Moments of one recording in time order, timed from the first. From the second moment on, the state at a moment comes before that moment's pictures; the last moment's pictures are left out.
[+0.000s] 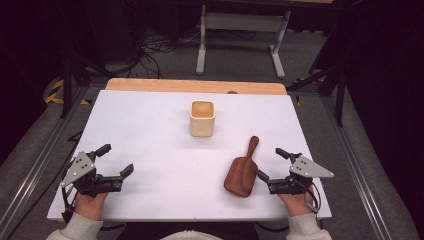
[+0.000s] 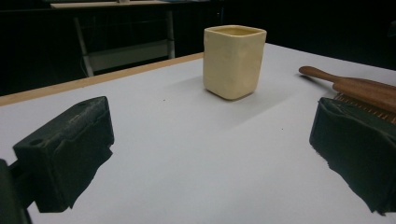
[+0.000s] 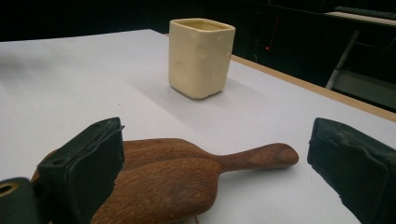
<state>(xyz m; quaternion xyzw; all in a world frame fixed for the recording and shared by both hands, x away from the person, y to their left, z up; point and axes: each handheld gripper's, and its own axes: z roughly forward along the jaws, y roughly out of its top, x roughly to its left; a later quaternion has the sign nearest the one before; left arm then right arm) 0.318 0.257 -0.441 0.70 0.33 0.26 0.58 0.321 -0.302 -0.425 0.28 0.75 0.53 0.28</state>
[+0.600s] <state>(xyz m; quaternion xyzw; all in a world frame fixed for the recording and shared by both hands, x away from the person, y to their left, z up) 0.319 0.259 -0.437 0.71 0.33 0.25 0.57 0.329 -0.298 -0.415 0.29 0.76 0.51 0.26</state>
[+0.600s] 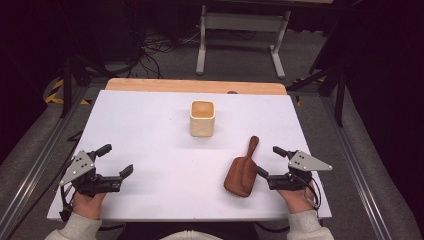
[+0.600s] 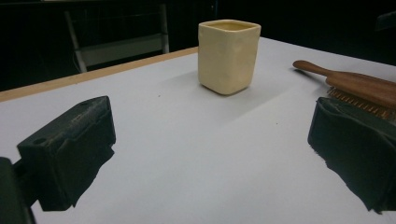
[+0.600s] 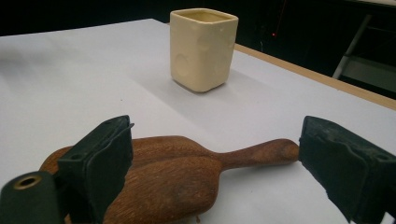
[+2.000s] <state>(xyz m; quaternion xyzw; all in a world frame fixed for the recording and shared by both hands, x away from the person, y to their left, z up) 0.322 0.259 -0.438 0.72 0.33 0.24 0.56 0.417 -0.247 -0.364 0.25 0.84 0.44 0.18</state>
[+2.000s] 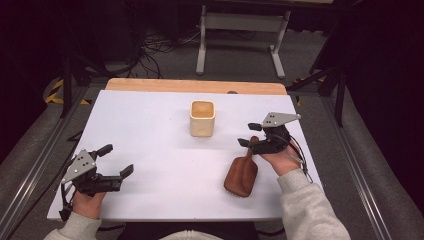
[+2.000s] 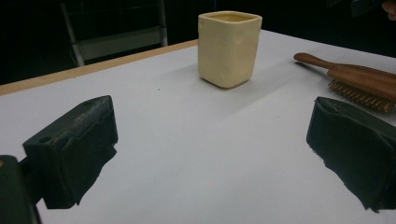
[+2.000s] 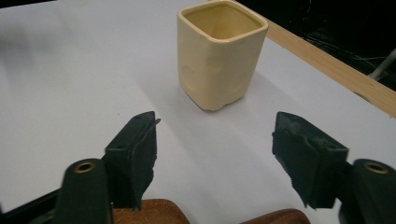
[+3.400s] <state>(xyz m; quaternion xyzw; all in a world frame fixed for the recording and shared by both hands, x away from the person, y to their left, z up) 0.322 0.259 -0.438 0.72 0.32 0.24 0.56 0.469 -0.244 -0.387 0.29 0.90 0.30 0.14</state>
